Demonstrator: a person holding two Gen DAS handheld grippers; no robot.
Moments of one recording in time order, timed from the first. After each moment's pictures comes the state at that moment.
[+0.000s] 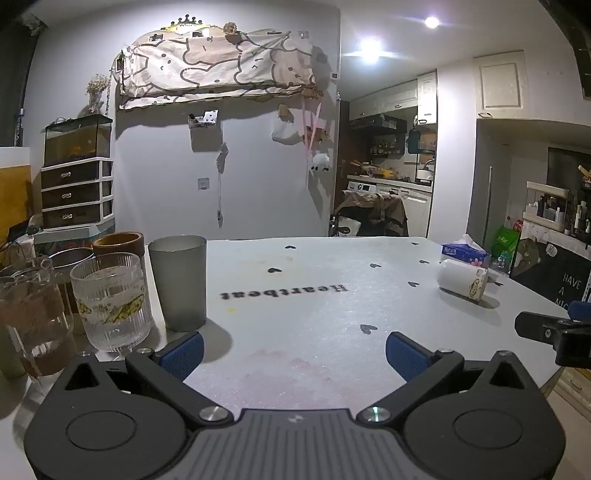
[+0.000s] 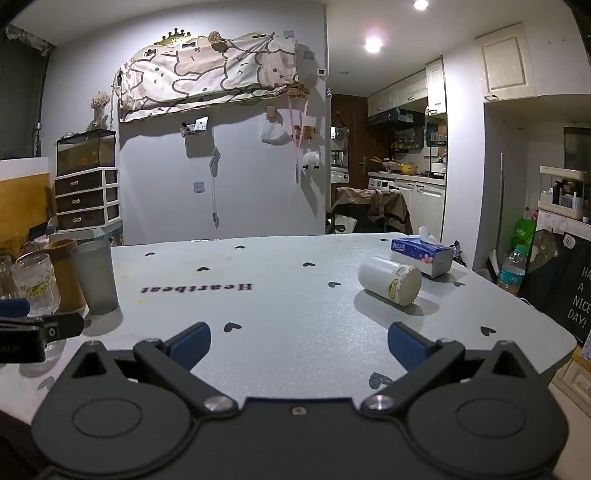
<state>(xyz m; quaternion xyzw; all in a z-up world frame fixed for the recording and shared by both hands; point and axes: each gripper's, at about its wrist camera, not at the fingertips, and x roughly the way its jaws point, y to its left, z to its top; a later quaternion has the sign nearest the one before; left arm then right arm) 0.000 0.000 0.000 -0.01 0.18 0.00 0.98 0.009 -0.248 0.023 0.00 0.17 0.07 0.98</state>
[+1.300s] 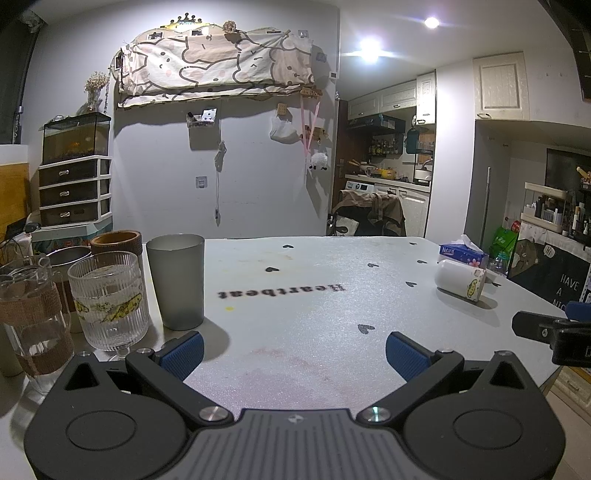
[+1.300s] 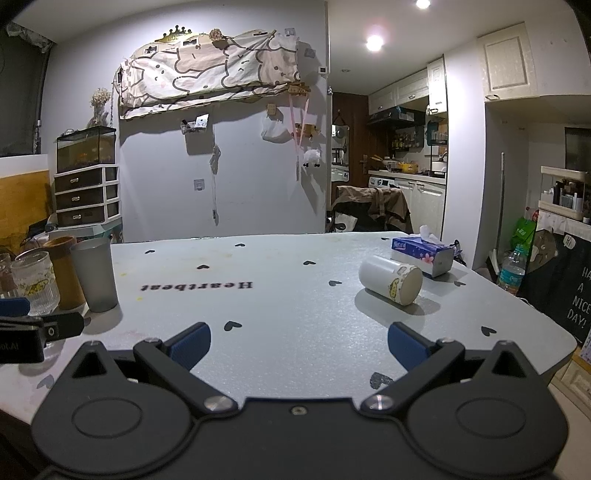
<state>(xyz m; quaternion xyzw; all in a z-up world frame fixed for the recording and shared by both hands) 0.000 0.000 0.000 -0.02 0.18 0.00 0.98 0.010 -0.246 0.023 -0.01 0.17 0.06 0.98</state>
